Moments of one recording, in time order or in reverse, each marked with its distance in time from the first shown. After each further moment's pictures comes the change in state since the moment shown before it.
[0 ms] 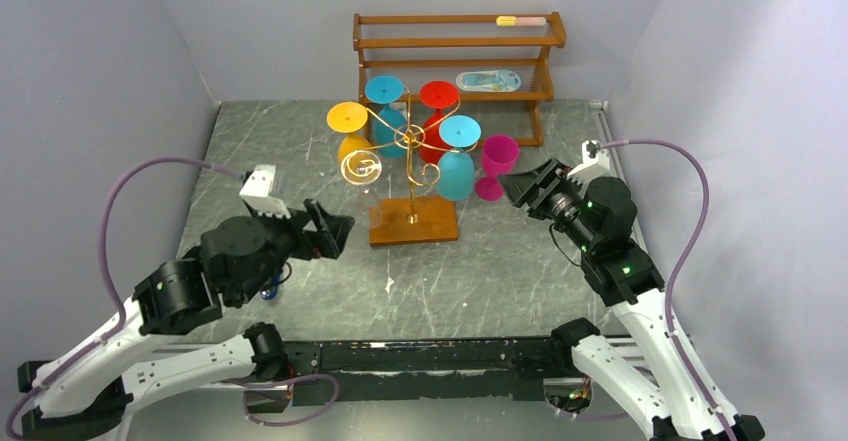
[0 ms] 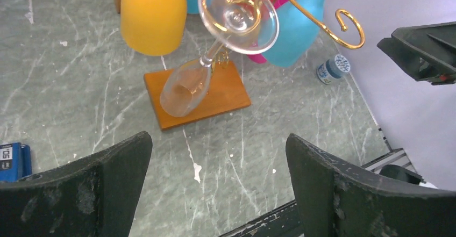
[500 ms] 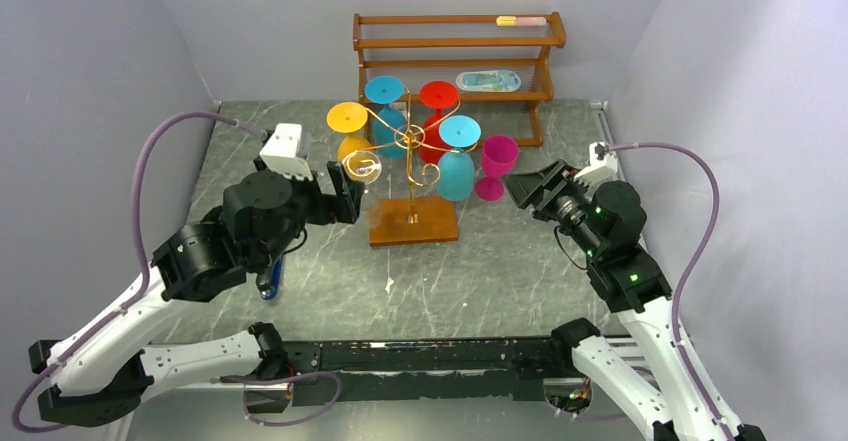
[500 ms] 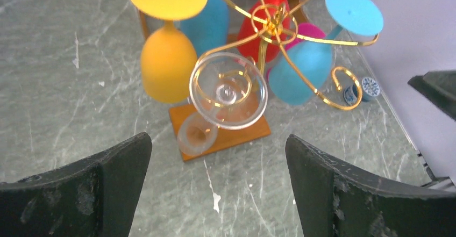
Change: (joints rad) left arm 0.047 0.278 0.265 0.000 -0.050 0.142; right arm 0.000 -0.033 0.017 -0.019 -0.001 -0.001
